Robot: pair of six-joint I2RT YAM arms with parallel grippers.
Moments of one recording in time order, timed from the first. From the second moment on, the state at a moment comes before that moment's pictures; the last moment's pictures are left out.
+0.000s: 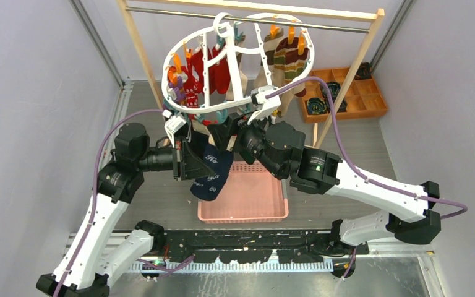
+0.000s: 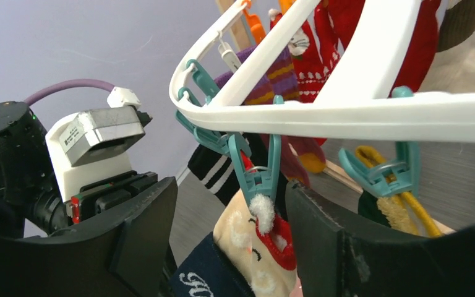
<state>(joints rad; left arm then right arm) -0.35 0.79 1.02 -0.53 1.04 -0.48 1.24 1.29 1.44 -0.15 0.57 0.42</state>
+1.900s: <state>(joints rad) -0.50 0.92 0.99 -0.62 0.91 -0.19 1.19 1.30 1.46 -0.09 0.57 0.37</state>
